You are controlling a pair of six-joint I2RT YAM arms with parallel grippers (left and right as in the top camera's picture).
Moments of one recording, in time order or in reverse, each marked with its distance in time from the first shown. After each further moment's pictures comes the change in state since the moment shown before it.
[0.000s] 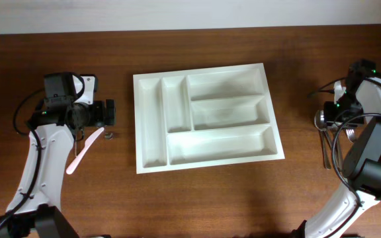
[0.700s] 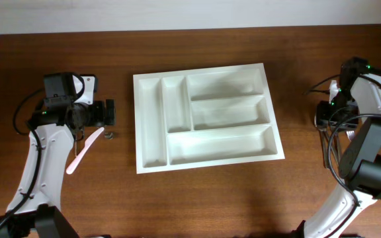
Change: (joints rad) left arm 0.000 0.000 0.000 0.000 -0.002 0.000; right arm 0.052 -0.004 0.032 -0.105 0.014 0.101
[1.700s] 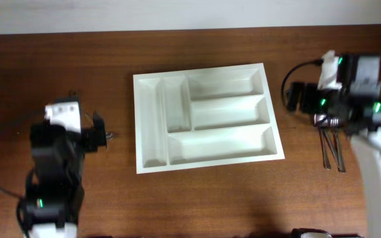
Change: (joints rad) left arm -0.091 -0.628 -0.234 0.109 -0.290 -0.045; right arm 0.255 -0.664 -0.104 0.092 -0.215 0.183
